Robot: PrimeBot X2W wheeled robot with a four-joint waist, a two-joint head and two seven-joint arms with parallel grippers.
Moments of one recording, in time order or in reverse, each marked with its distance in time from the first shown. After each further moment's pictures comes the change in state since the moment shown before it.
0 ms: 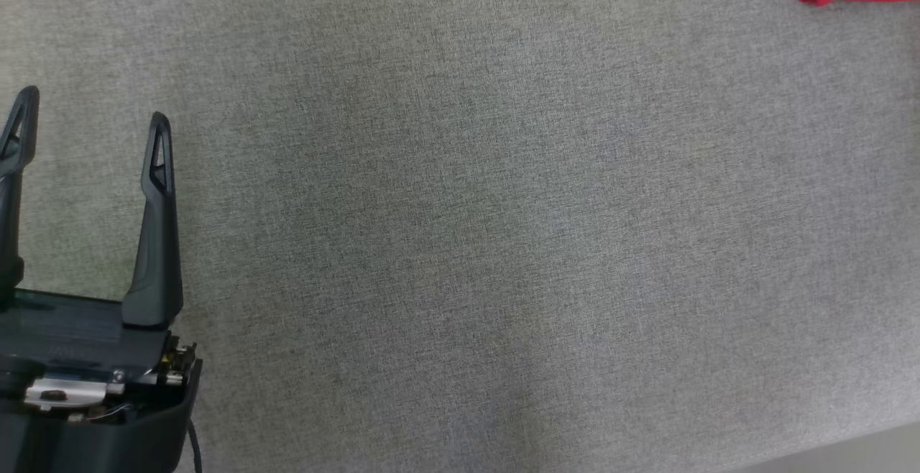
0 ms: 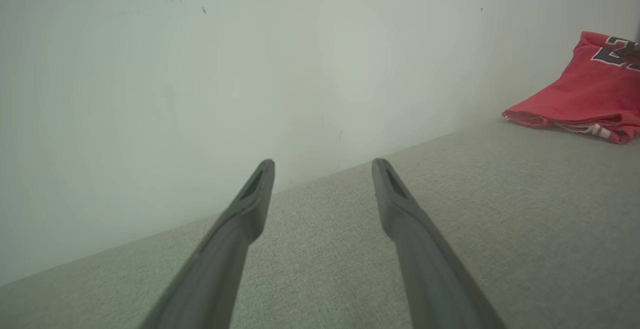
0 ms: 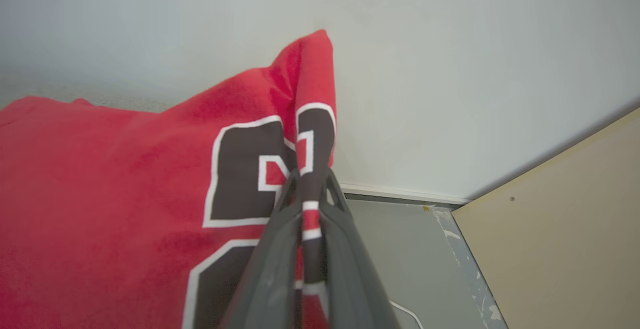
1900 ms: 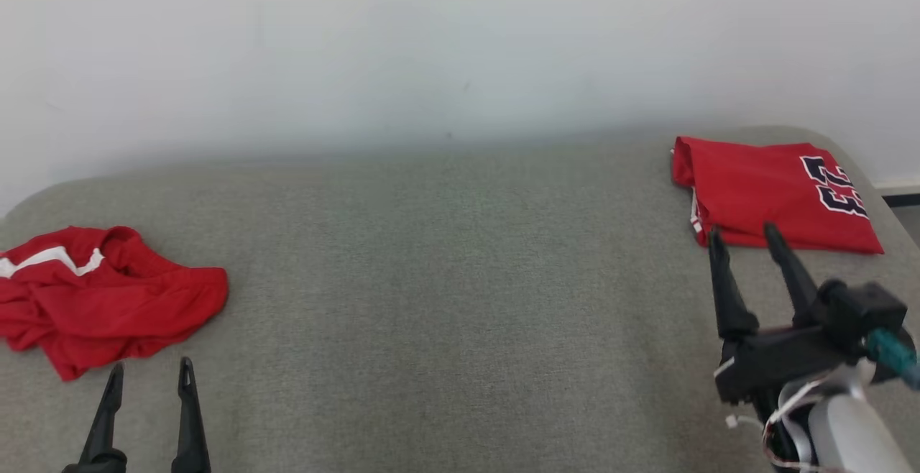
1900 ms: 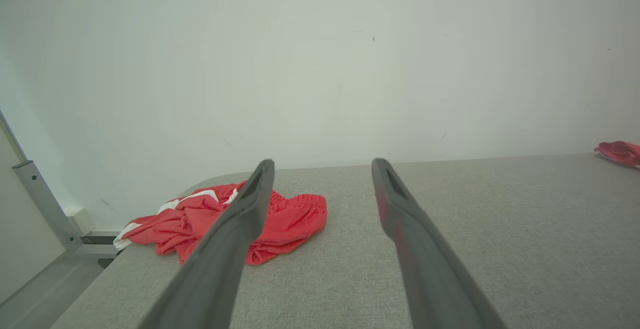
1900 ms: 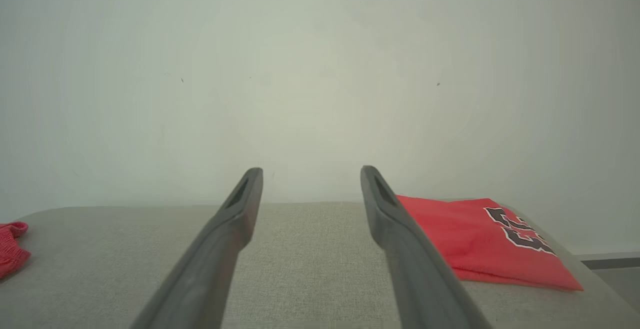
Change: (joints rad) left arm 0.337 -0.135 0.023 0.508 -0.163 0.093 -0.103; right arm 1.033 0.454 -0.229 -0.671 0.022 0.000 -0.099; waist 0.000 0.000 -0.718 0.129
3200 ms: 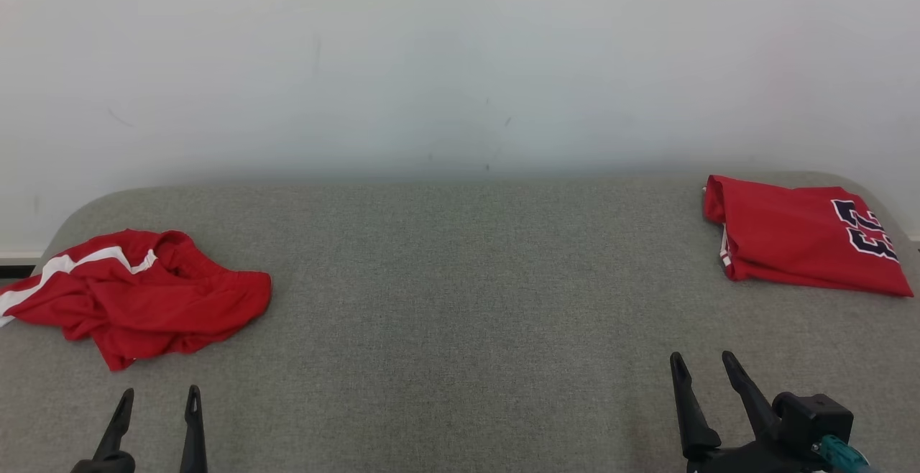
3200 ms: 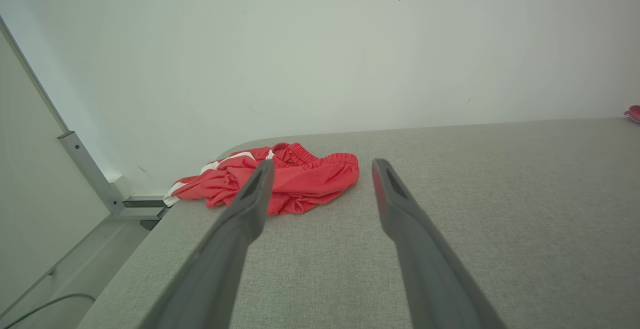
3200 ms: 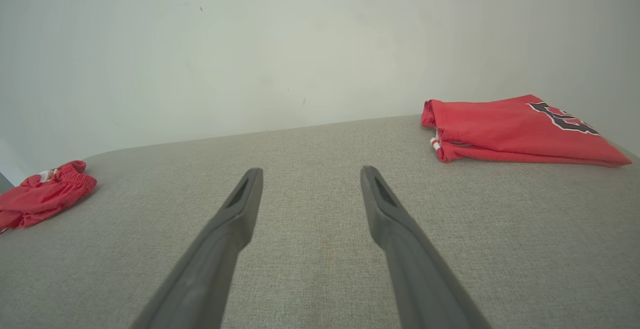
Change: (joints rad) left arm 0.034 0.067 -0.032 0.006 -0.018 -0.005 0.137; right arm 0.306 0.206 -0.074 -0.119 -0.082 0.000 0.100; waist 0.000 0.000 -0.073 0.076
